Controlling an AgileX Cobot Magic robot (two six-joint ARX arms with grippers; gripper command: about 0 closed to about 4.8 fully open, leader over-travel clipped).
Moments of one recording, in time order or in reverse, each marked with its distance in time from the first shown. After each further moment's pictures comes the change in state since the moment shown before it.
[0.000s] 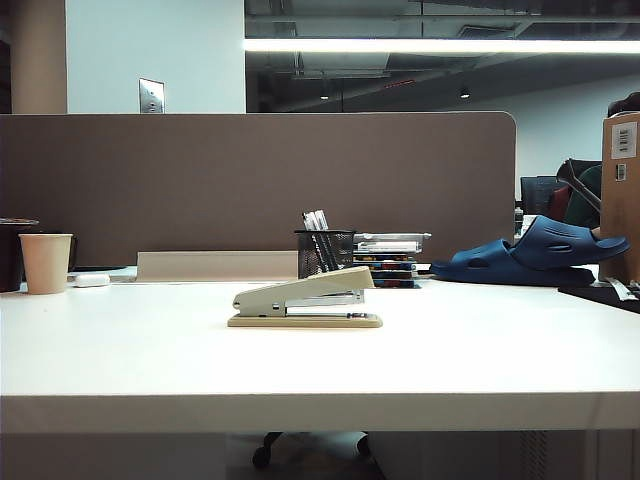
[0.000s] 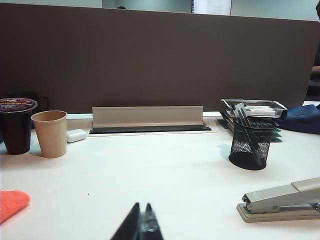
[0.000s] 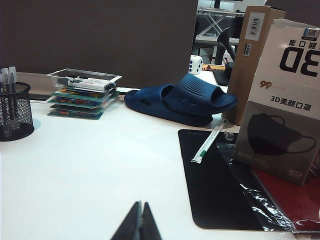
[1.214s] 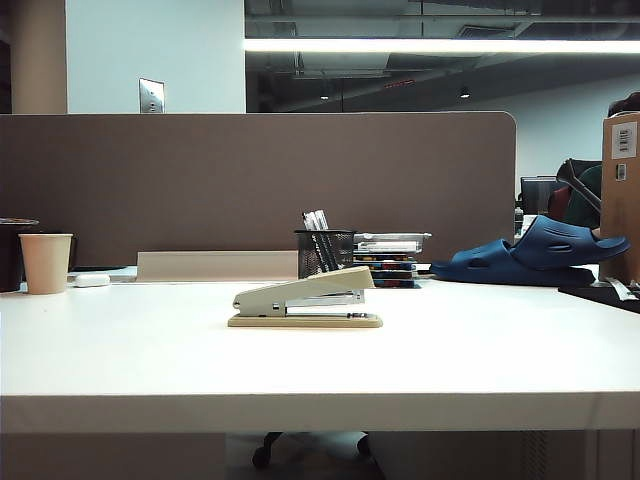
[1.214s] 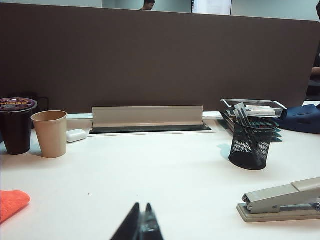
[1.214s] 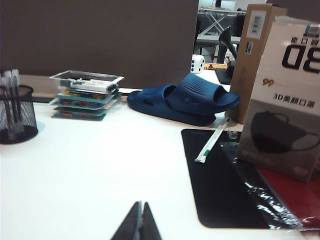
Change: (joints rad) left arm 0.000 0.000 0.000 0.000 0.000 0.000; right arm 0.000 0.000 0.000 0.000 -0.005 0.031
